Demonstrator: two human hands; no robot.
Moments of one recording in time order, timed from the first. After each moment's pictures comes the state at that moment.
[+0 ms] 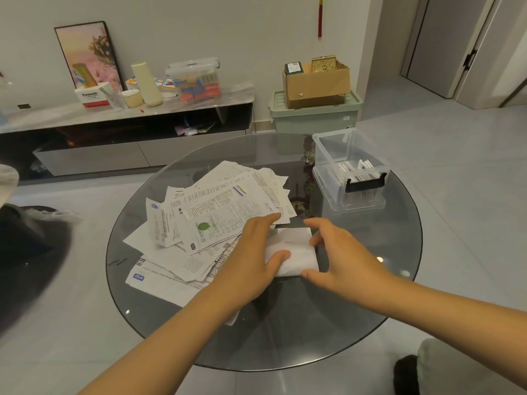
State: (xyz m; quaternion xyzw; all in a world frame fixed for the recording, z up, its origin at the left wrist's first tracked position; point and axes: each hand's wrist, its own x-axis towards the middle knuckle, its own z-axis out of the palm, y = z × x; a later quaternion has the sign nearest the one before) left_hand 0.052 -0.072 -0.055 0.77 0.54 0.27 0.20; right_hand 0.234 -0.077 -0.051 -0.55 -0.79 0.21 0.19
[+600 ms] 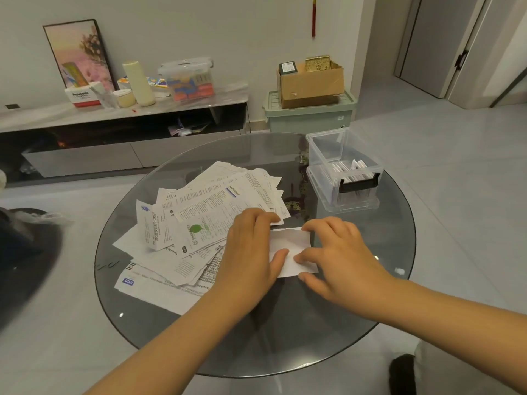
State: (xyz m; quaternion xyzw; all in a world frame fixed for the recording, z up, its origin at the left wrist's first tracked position) left_hand 0.063 -0.066 -0.062 0.79 0.52 0.32 0.02; right_hand 0.240 -0.079 -0.052 -0.50 -0.86 -0.04 0.13
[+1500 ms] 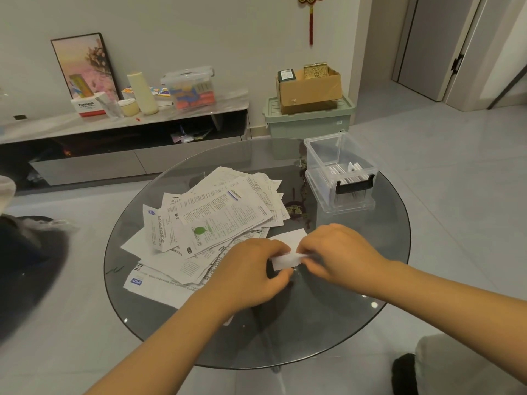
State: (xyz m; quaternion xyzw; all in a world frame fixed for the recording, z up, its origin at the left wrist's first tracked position) left_hand 0.055 -0.079 -0.044 0.85 0.49 0.18 0.10; right_hand 0.245 -0.066 -0.041 -0.46 -0.88 0.02 0.11
